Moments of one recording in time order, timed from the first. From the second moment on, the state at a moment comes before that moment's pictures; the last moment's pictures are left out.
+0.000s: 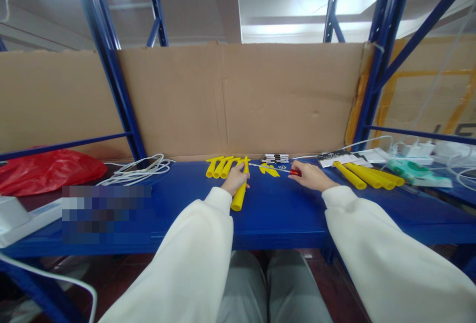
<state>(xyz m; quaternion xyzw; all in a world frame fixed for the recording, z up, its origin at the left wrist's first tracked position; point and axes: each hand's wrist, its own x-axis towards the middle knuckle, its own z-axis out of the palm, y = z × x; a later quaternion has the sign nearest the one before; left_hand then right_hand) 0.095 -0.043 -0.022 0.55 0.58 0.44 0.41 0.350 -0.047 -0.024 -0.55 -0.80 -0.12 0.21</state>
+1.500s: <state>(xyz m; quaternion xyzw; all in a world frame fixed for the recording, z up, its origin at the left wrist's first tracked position) 0.095 -0.039 -0.024 0.57 0.58 0.43 0.40 0.354 -0.036 -0.030 -0.59 -0.80 -0.01 0.15</state>
